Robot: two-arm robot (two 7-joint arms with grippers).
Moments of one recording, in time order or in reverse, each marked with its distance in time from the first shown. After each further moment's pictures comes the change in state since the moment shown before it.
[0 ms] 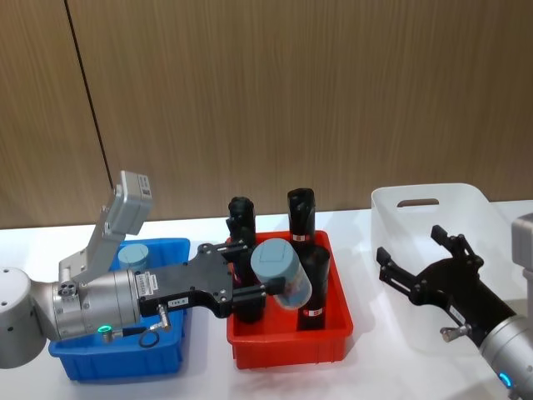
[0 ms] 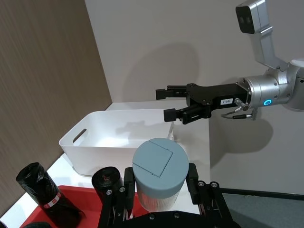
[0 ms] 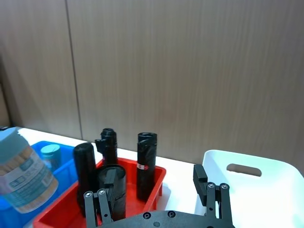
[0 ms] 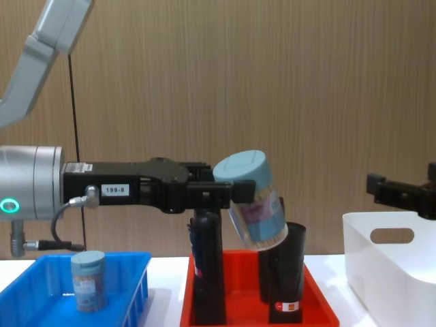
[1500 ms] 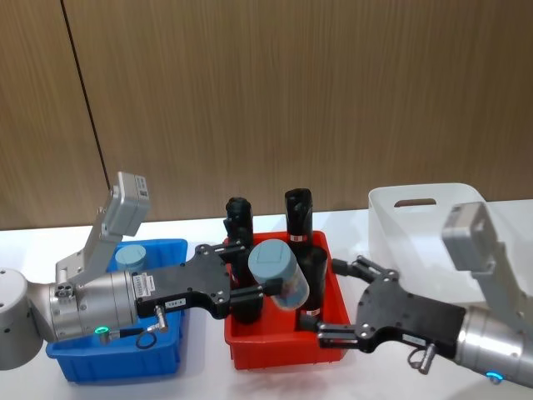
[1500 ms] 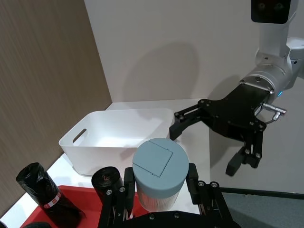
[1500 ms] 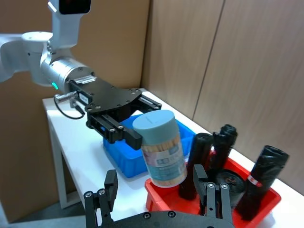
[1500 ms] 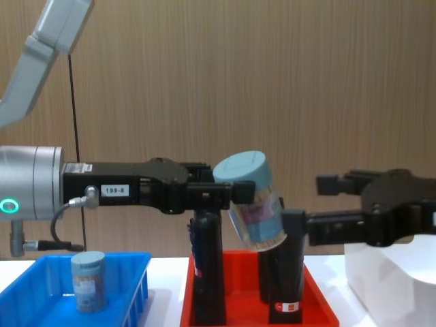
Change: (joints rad) left arm 0.000 0.001 0.001 -0.001 0.002 -0.001 0.000; right arm 0.145 0.067 -0.027 0.031 -0.040 0.116 0.616
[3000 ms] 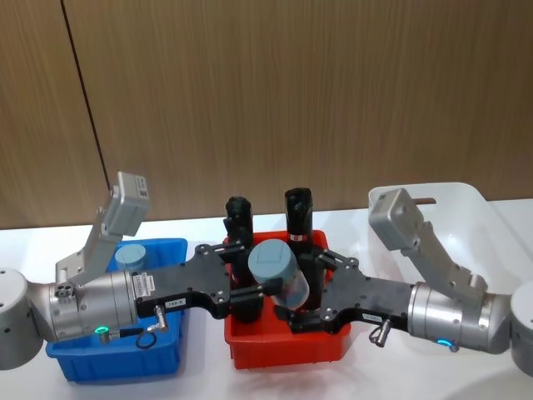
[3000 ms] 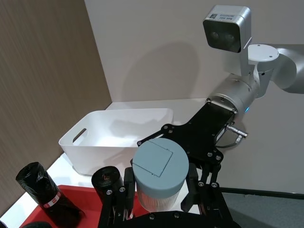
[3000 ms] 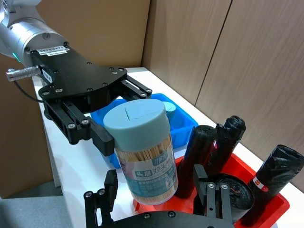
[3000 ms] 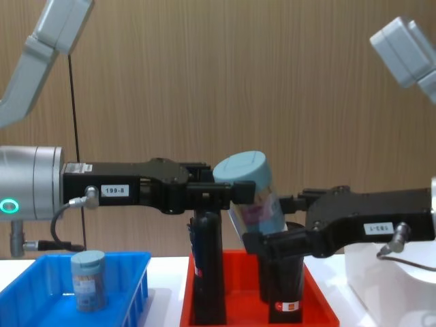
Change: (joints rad) left arm 0.000 0.000 0.000 0.000 0.000 0.000 0.000; right arm 0.195 -0.104 -0.083 0.226 -0.155 0.022 0.060
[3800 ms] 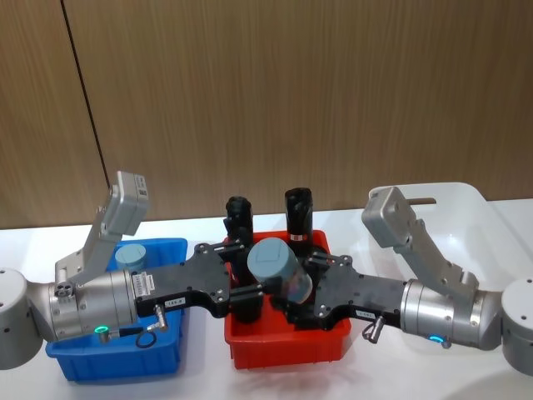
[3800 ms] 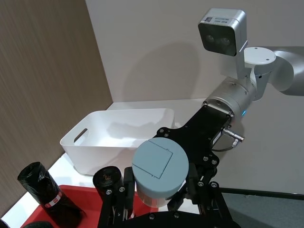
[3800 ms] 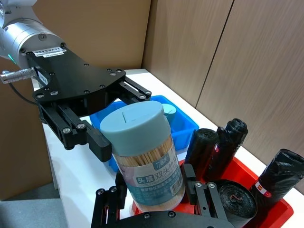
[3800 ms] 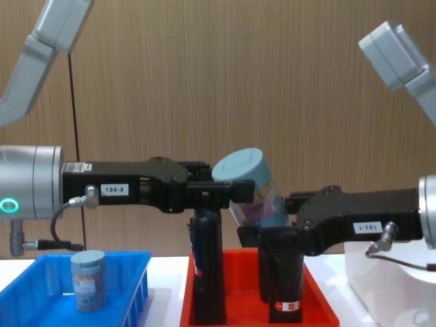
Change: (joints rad) left arm 0.000 0.000 0.000 0.000 0.000 0.000 0.002; right arm 0.027 -0.012 -0.018 0.038 0.005 -0.017 -0.007
